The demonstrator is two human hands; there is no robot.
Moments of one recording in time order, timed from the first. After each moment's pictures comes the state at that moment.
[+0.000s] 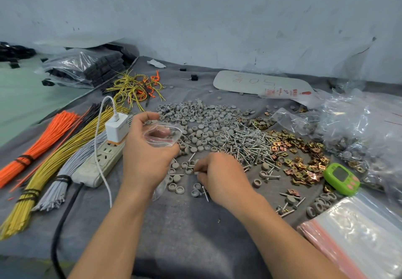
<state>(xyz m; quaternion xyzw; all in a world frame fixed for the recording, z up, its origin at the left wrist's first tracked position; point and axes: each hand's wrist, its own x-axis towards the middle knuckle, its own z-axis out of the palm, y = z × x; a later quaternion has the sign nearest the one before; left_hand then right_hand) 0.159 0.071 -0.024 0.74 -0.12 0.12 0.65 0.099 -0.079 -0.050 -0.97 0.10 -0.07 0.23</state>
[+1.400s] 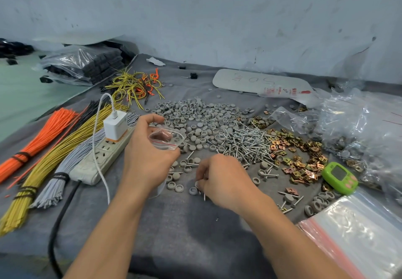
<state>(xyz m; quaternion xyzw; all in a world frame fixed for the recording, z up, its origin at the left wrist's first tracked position) 0.157 0.071 -0.026 0.81 -0.11 0.10 0.57 0.084 -0.082 -0.037 -0.97 0.08 -0.01 0.24</state>
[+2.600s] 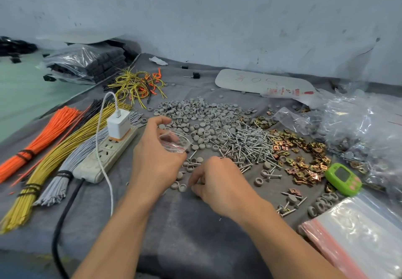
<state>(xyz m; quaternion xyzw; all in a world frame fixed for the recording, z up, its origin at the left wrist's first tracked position) 0.156 0.066 -0.030 0.84 -0.12 0.10 0.52 0.079 -0.070 -0.036 -0.97 0.02 -0.05 0.24</state>
